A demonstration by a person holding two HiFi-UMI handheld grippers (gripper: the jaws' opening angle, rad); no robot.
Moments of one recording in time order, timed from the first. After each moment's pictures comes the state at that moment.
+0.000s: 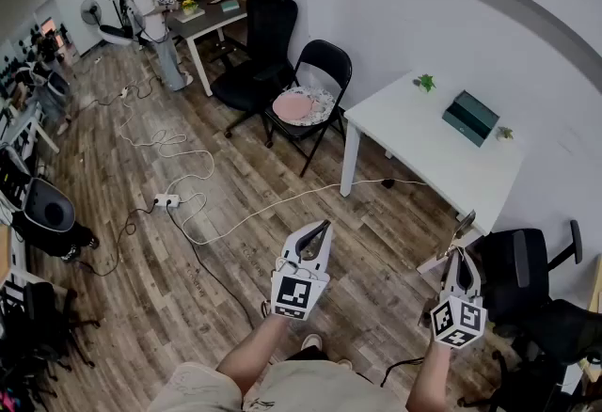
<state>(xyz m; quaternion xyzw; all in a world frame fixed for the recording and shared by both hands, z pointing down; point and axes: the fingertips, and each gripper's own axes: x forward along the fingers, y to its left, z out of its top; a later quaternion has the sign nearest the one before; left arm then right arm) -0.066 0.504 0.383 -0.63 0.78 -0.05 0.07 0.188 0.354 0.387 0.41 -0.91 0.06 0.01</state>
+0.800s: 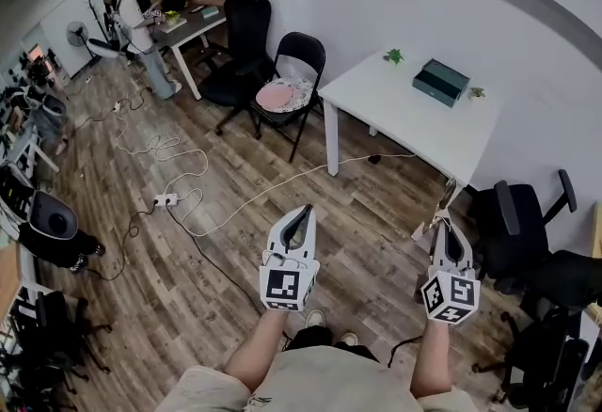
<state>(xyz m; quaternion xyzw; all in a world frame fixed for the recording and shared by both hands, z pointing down) 0.063 0.574 0.358 -0.62 0.78 -0.02 0.09 0.307 0.431 0.373 0.41 -0.91 0.04 -0.01</state>
